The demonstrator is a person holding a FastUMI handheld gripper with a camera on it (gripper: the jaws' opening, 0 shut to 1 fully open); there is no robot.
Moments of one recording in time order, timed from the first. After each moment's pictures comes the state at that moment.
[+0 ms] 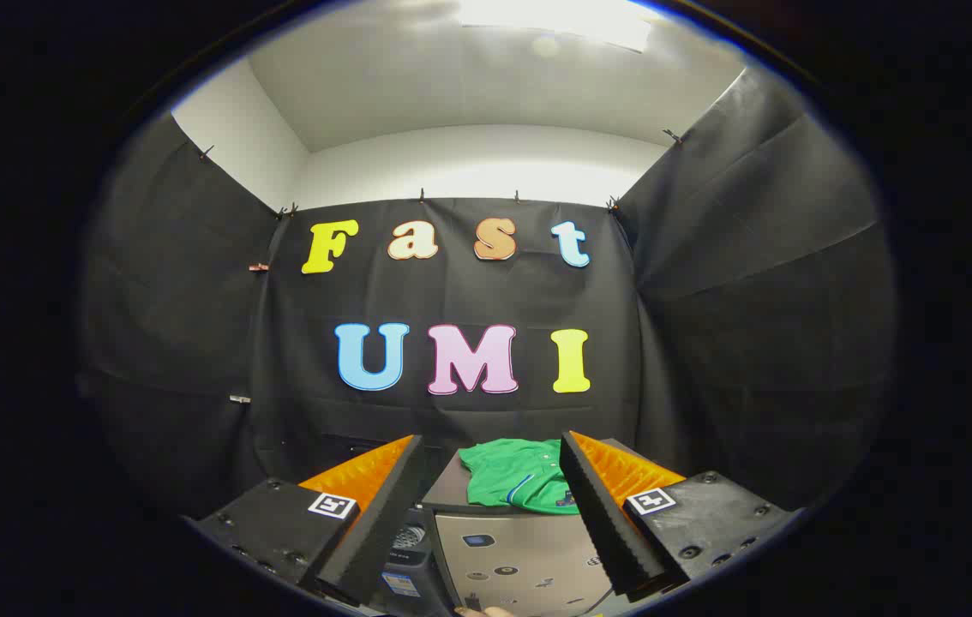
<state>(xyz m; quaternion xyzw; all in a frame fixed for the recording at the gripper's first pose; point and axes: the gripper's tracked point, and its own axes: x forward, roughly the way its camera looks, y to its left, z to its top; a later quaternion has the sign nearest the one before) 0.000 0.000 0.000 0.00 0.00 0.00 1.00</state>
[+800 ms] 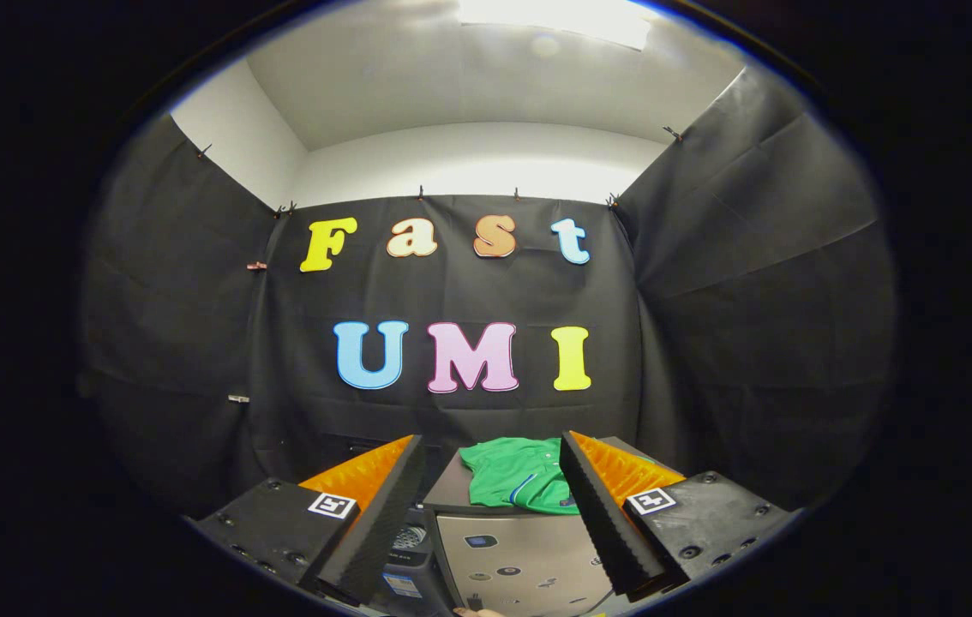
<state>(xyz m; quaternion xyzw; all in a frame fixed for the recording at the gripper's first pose) 0.009 0.001 -0.004 0.00 0.01 0.00 1.00</state>
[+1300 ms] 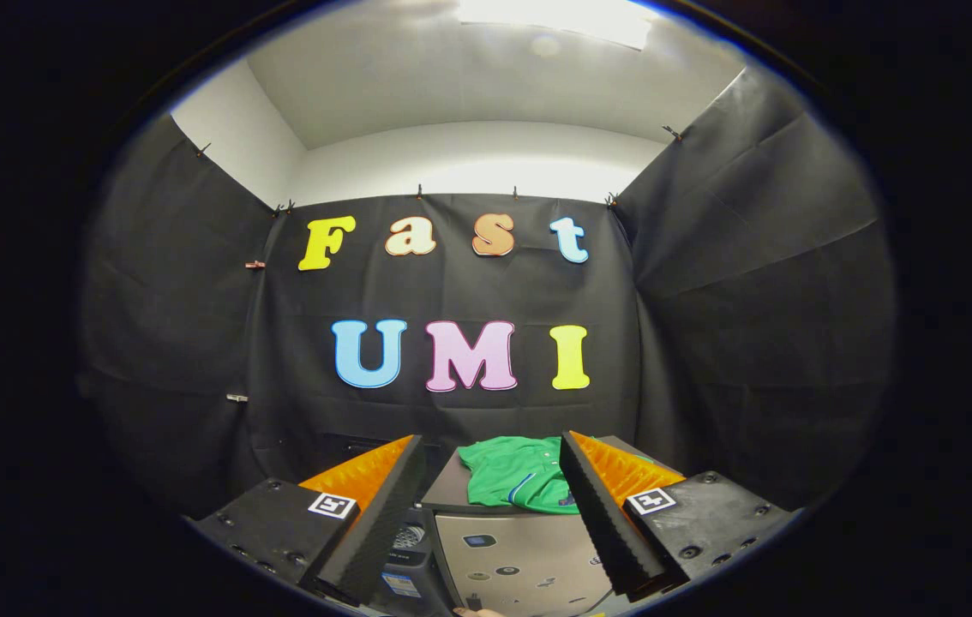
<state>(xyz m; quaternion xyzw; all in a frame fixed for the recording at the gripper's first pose) 0.010 -0.001 -0.004 0.00 0.01 0.00 1.00</state>
